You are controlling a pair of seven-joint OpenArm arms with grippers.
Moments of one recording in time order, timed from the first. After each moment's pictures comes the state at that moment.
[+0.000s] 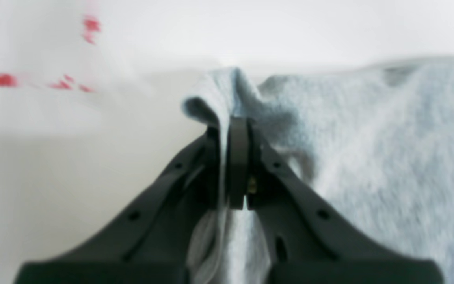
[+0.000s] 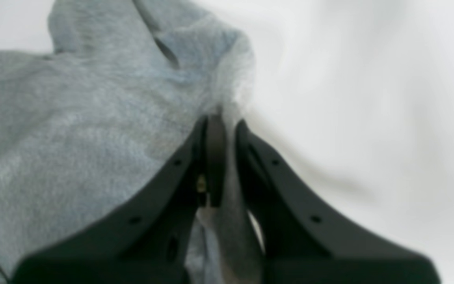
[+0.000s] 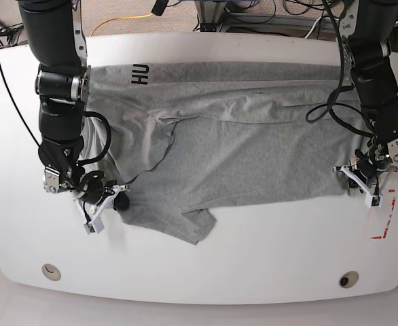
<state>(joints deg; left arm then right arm) -22.3 -20.4 -20.2 53.1 -3.1 -27.9 31.4 36.2 16.1 5.5 34.5 17.7 40.5 -32.4</state>
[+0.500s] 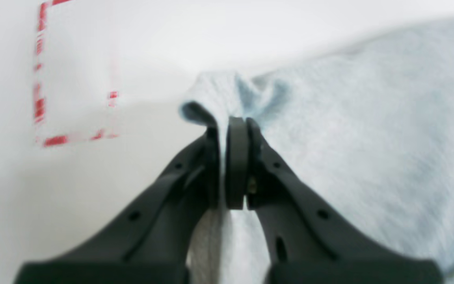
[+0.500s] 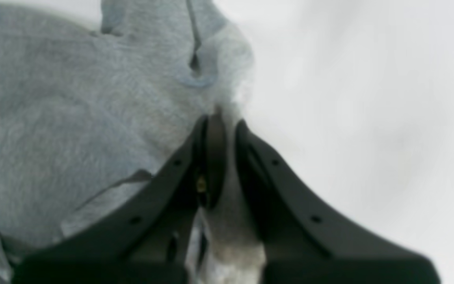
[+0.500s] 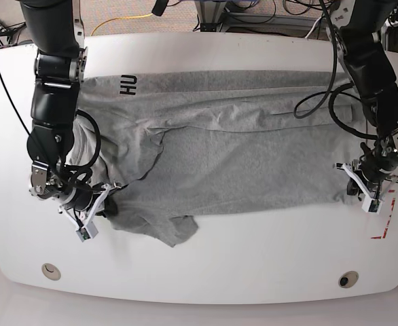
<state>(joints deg) -18.5 -17.3 -25.5 70.8 -2.6 -41.3 38.4 28.6 18.1 7.1 58.5 18.3 41.1 -43.6</state>
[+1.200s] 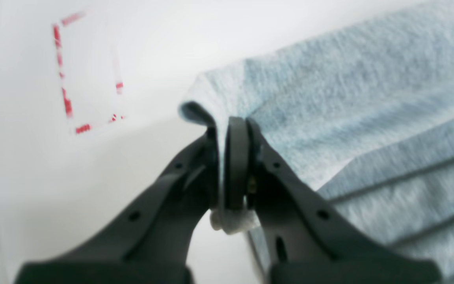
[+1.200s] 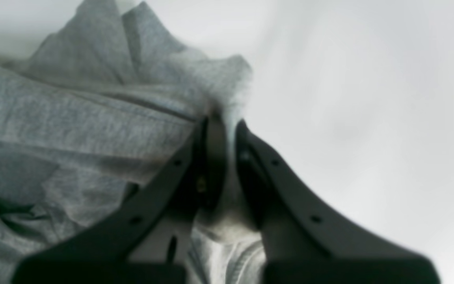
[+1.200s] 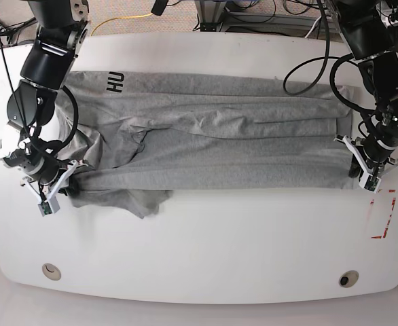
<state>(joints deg) -5.5 -17.0 -26.1 91.2 -3.8 -43.4 42.3 15.8 19.1 22.9 79.4 18.6 41.3 -54.7</state>
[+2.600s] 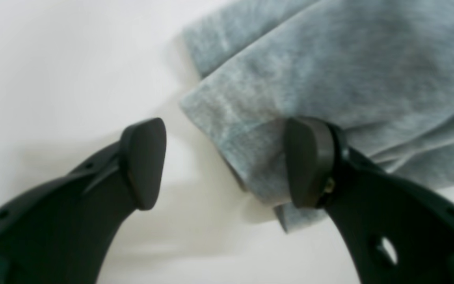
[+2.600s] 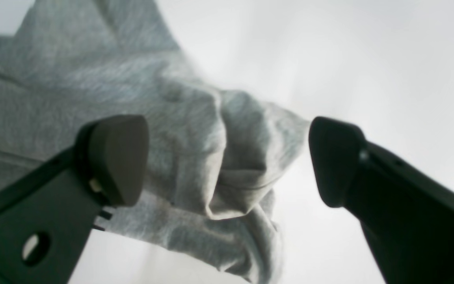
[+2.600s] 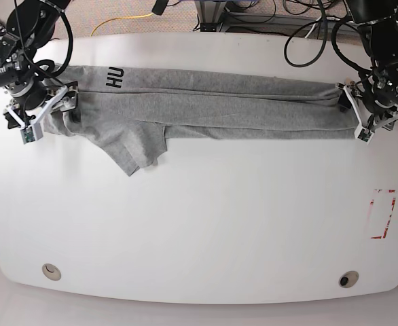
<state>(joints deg) 7.7 -18.8 -26.0 93.6 -3.1 -43.0 52.0 -12.3 15.2 38.4 109.1 30.9 41.0 -64.3</state>
